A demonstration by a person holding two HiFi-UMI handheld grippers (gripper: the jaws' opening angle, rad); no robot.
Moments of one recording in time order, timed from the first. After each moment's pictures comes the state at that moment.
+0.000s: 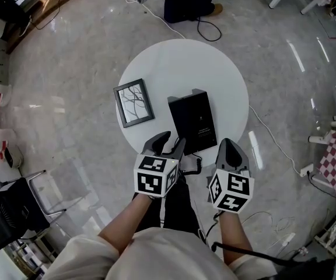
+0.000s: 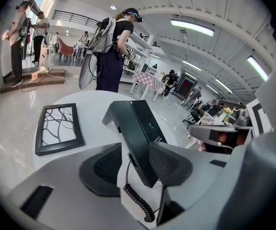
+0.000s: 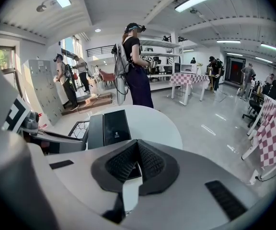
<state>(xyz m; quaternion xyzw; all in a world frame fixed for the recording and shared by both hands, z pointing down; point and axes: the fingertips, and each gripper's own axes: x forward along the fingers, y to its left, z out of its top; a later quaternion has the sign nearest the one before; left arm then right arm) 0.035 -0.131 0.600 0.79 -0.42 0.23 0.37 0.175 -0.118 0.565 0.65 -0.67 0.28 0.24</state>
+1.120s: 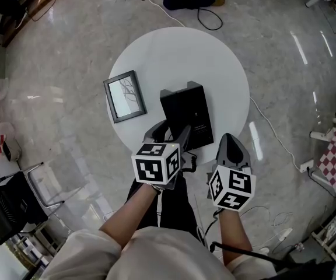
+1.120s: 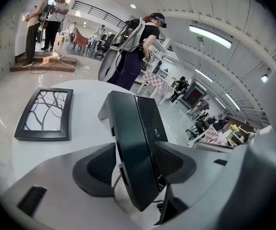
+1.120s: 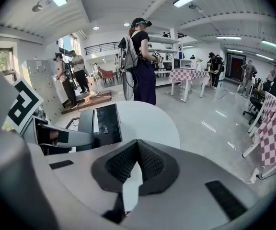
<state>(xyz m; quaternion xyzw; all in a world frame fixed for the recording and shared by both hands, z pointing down) 0.058 -0.155 0.621 0.75 -0.45 0.20 0.44 0.193 -0.125 0.585 0.64 -0.67 0.30 0.25</state>
